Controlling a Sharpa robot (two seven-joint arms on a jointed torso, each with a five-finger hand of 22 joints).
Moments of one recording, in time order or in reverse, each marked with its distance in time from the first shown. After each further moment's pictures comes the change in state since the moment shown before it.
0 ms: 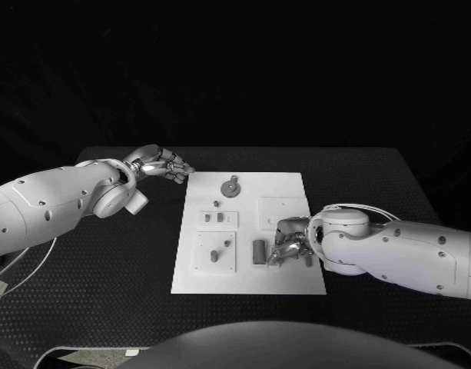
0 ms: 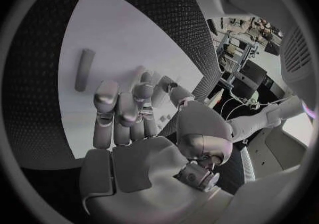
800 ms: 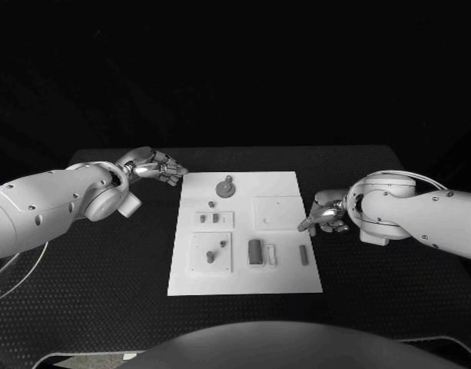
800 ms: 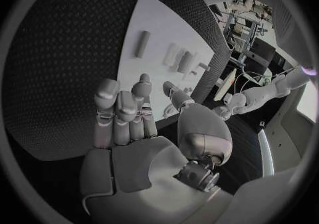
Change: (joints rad) left arm 0.000 -0.006 0.000 0.000 -0.003 0.010 -0.007; left_hand -0.013 -0.013 -0.004 0.004 0.000 0.000 0.000 0.000 0.000 0.000 0.000 0.000 -0.002 0.000 0.000 0.000 0.002 -0.007 0.000 0.000 0.000 -0.001; right arm 0.106 -0.161 0.029 -0.033 0.157 0.097 -0.028; right_hand -0.095 0.023 -0.004 0.090 0.000 -0.047 0.025 -0.030 -0.015 -0.034 0.023 -0.023 0.000 -0.043 0.014 -0.042 -0.055 0.007 -0.035 0.016 -0.026 0.000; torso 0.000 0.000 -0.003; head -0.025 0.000
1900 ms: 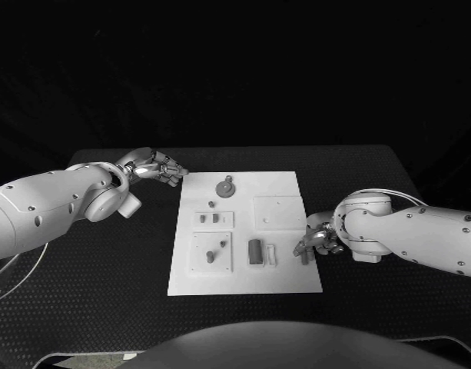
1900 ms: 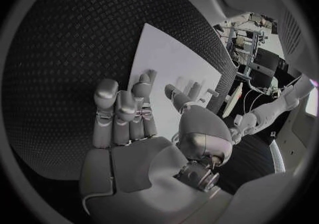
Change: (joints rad) left arm 0.000 0.002 0.000 0.004 -0.001 0.002 -0.003; left_hand -0.005 0.005 0.003 0.008 0.000 0.000 0.000 0.004 0.000 0.000 0.000 0.000 -0.001 0.000 0.000 -0.004 0.001 0.007 0.000 0.000 0.000 -0.001; right arm -0.045 0.068 -0.053 -0.026 -0.012 0.065 -0.060; right_hand -0.036 -0.013 0.007 0.020 0.000 -0.001 -0.008 0.000 0.000 -0.004 -0.004 0.009 0.009 -0.005 -0.001 0.004 0.007 0.000 -0.005 -0.002 0.005 0.000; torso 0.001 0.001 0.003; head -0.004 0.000
